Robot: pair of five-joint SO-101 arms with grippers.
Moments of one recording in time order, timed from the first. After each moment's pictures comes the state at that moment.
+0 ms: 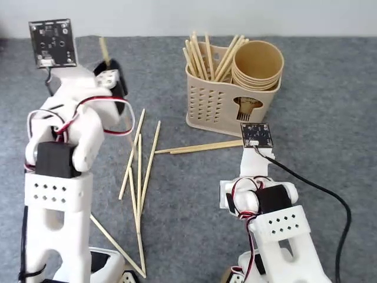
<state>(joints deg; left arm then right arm) 5.5 -32.0 11.1 53.3 17.9 -17.8 -52.7 55.6 75.8 -15.5</state>
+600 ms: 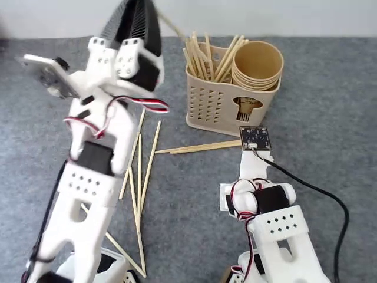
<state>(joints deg) 16.4 -26.5 23.7 -6.4 29.6 -17.9 -52.7 57.5 75.7 -15.5</state>
